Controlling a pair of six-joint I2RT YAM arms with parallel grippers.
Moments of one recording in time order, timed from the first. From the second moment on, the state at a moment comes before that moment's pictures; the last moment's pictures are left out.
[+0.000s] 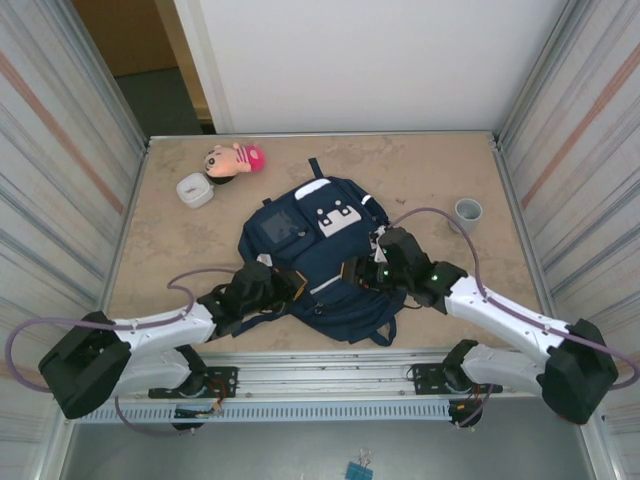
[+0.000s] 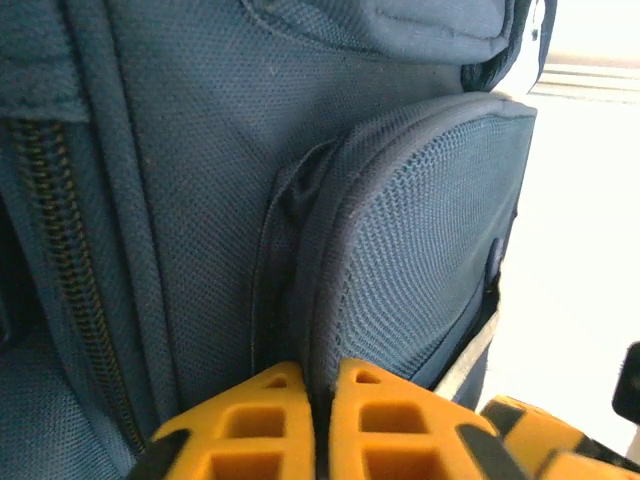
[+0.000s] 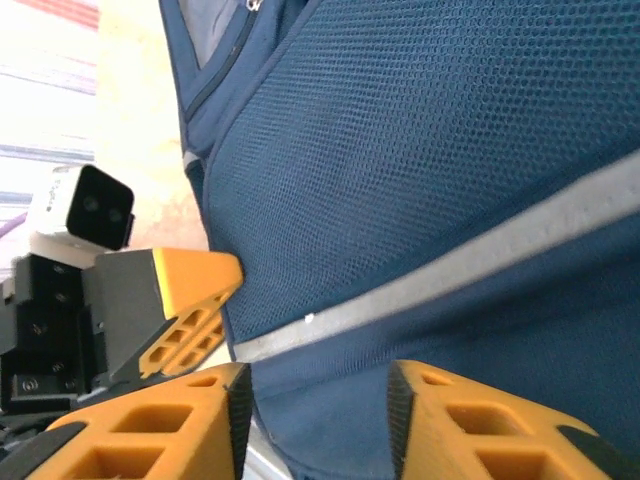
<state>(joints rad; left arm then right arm) -0.84 1.15 0.34 0.28 0.07 -1.58 0.77 1.06 0.67 -0.33 -0.20 0.92</state>
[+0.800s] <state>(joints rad) -0.99 1.15 0.35 0.34 -0.16 -1.78 1.21 1.35 0.92 -0.57 0.11 1.04</state>
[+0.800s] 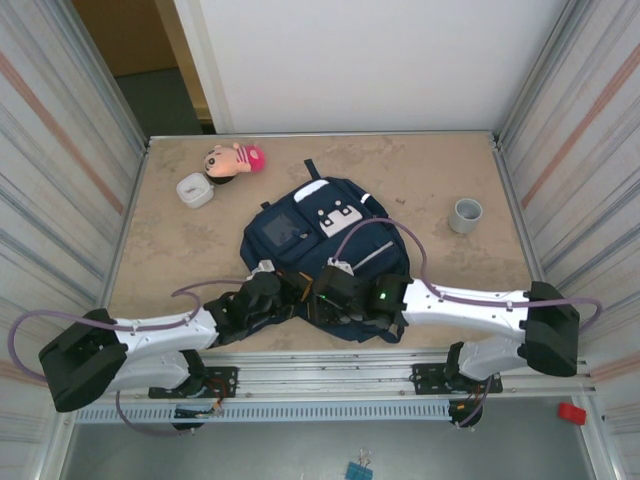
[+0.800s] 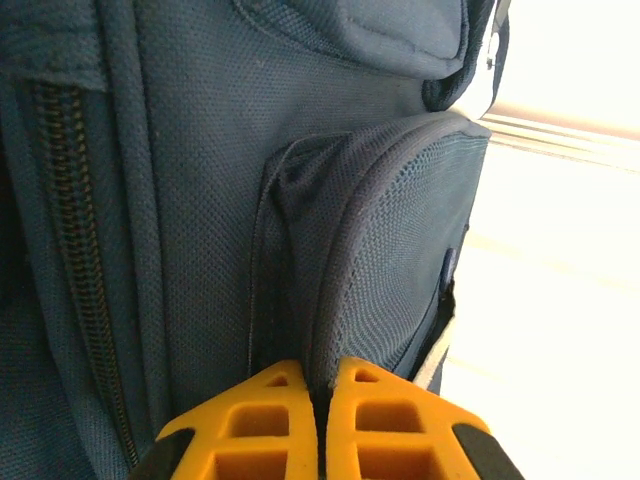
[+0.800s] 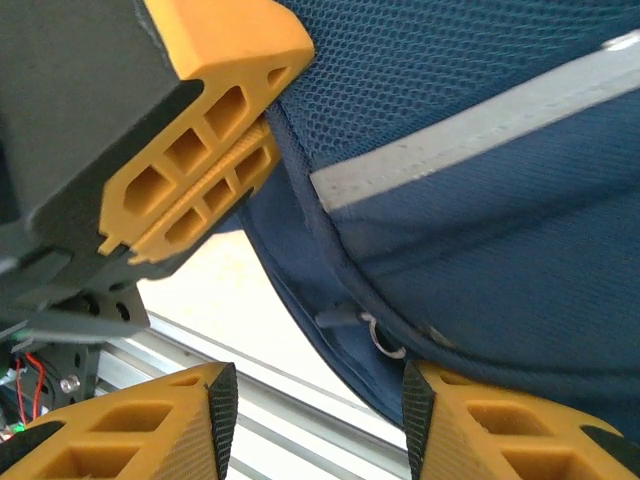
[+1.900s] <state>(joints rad) -1.00 1.00 0.33 0.26 -0.27 -1.80 1.11 1.28 0.88 -0.51 0.19 1.00</state>
